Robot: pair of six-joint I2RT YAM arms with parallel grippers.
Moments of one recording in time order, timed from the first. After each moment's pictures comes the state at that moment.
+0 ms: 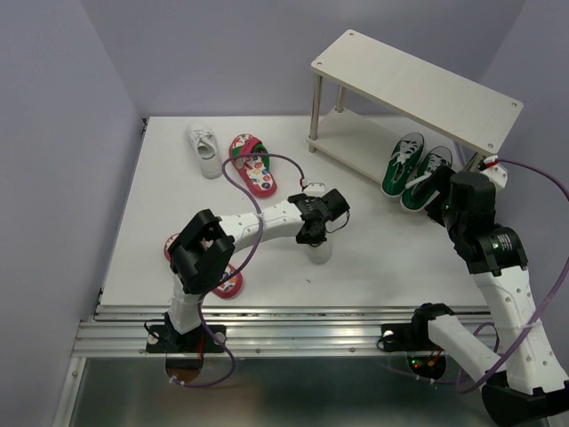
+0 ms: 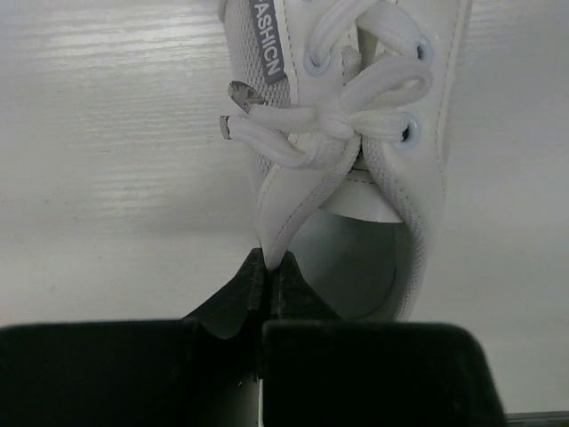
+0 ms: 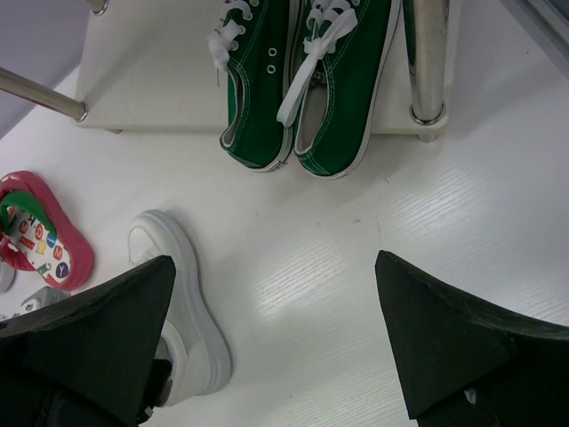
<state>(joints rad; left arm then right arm) -1.00 1.92 1.46 -0.75 -0.35 -0.90 0.19 0.81 1.10 -0.83 0.41 0.68</state>
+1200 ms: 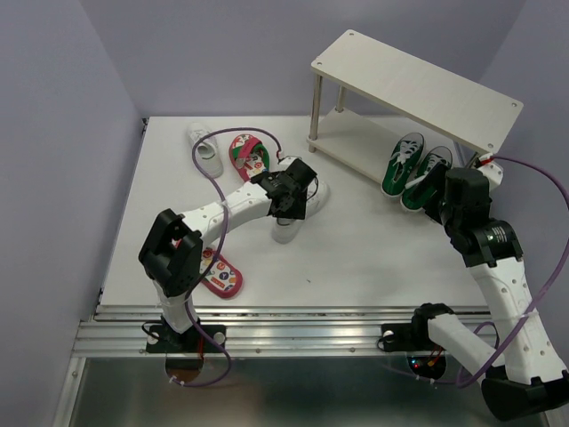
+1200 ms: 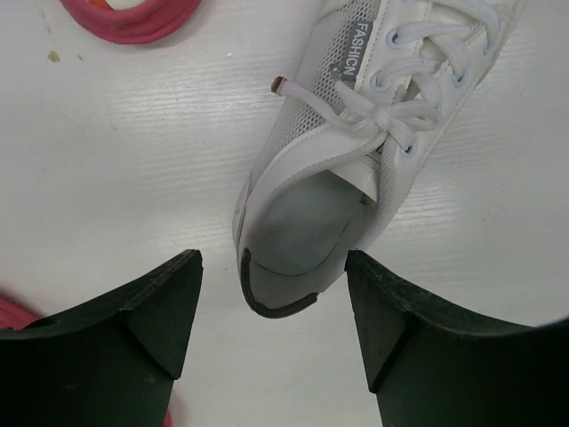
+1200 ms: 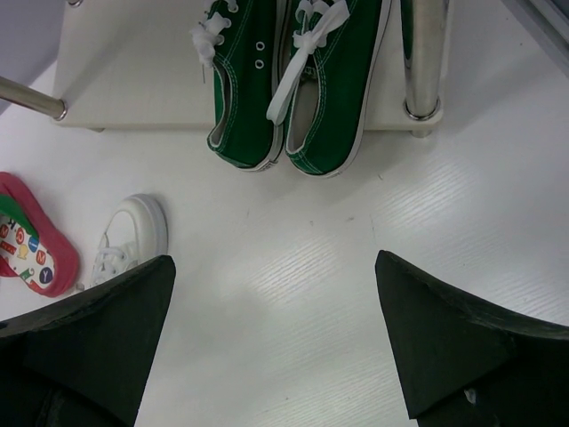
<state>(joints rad) -0.80 1.77 1.41 -0.71 -0.36 -0.55 0.19 0.85 1.10 -0.83 0.43 0.69</state>
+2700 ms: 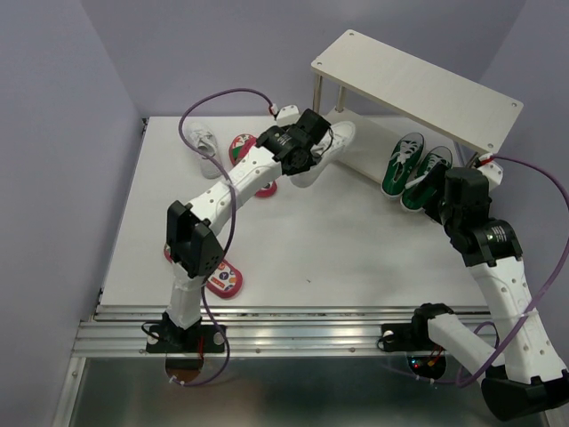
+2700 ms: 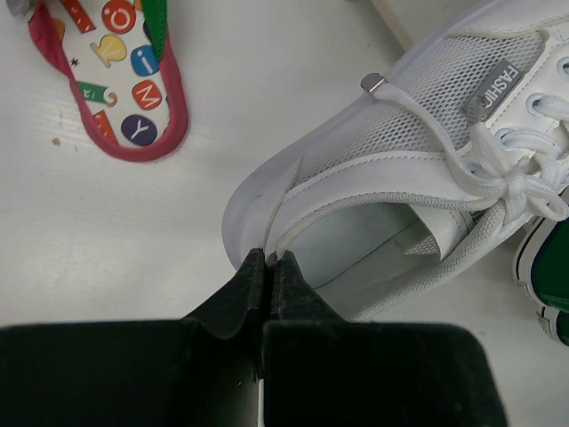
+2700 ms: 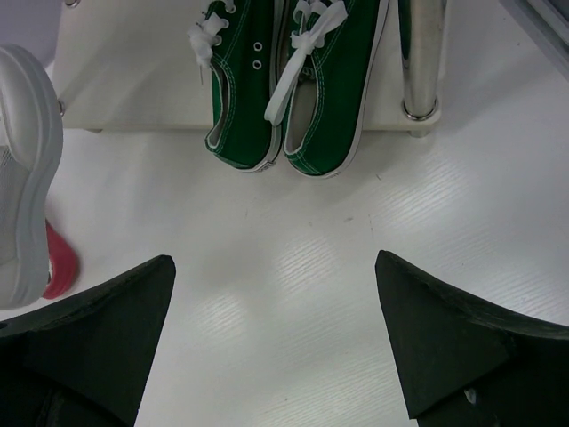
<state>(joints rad) -0.76 1.96 2.05 -1.02 -0.48 -0.90 0.19 0.86 1.10 -0.83 0.43 0.69</state>
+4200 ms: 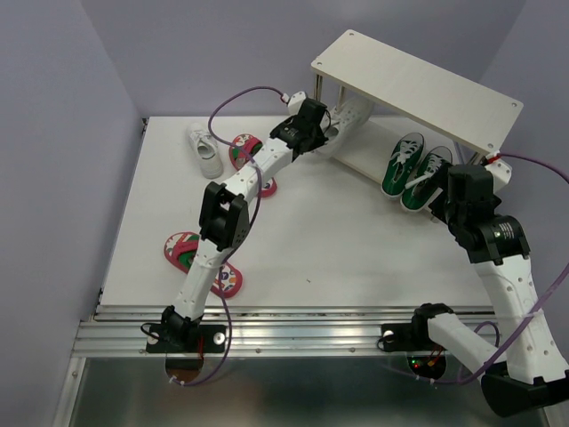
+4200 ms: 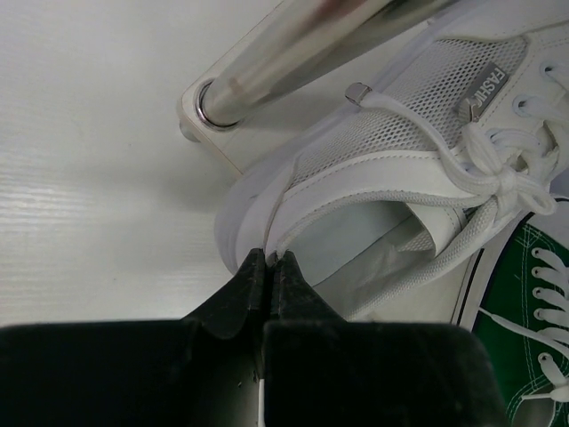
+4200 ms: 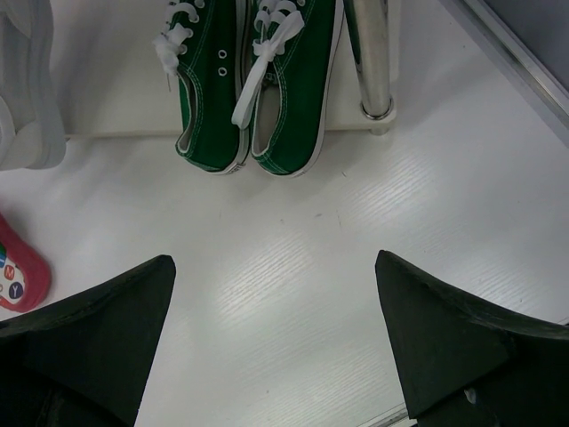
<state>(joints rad) -0.63 2.42 2.38 -0.59 -0.25 -0.84 0.19 0.88 1.20 -0.95 0.50 0.69</state>
